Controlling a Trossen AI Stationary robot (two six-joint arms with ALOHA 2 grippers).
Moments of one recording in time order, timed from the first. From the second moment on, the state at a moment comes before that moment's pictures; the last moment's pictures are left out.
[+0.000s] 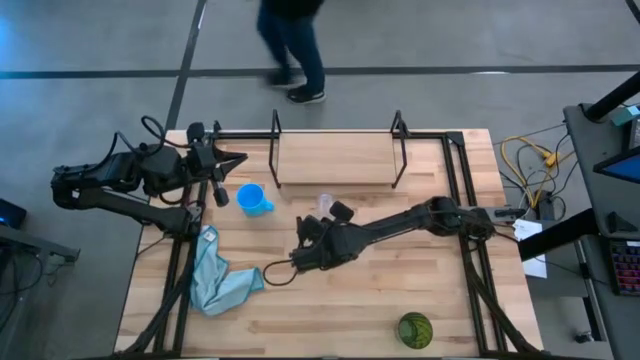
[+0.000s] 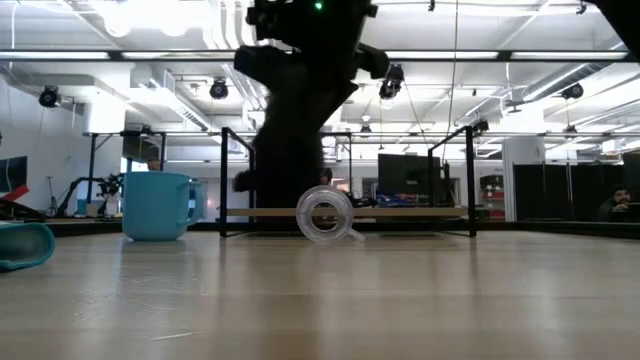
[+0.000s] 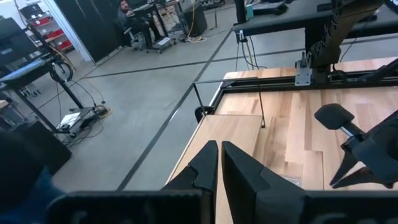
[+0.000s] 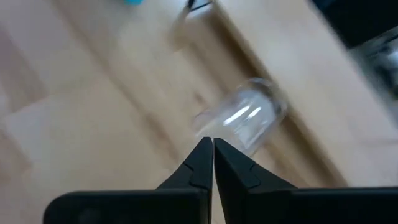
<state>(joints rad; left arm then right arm) -0.08 0.77 1.16 -0.64 -0.56 0.14 0.26 2.29 2.11 -1.23 0.71 0.76</state>
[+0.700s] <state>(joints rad) -0.08 0.90 1.11 -0.77 -0.53 -0.01 0.19 2.22 2.35 -1.51 0.50 0.82</state>
